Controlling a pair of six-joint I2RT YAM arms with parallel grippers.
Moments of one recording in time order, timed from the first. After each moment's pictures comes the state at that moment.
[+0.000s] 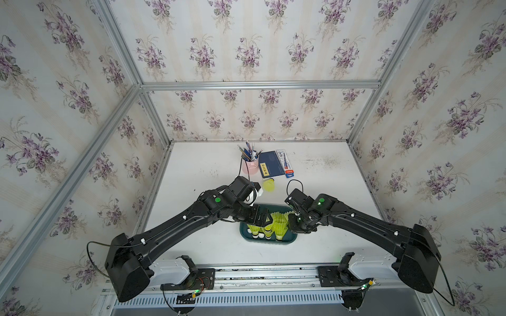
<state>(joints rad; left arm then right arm) -0.82 1.28 1.08 -0.78 0.38 -0.58 0.86 1.31 0.92 -0.99 -0.07 0.80</state>
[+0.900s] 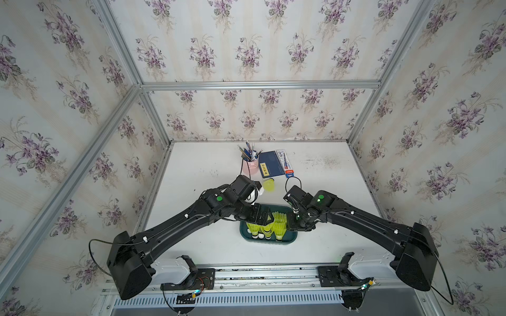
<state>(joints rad) -0.82 1.30 1.10 -0.78 0.37 -0.58 0.86 1.32 1.00 -1.05 -0.10 0.78</state>
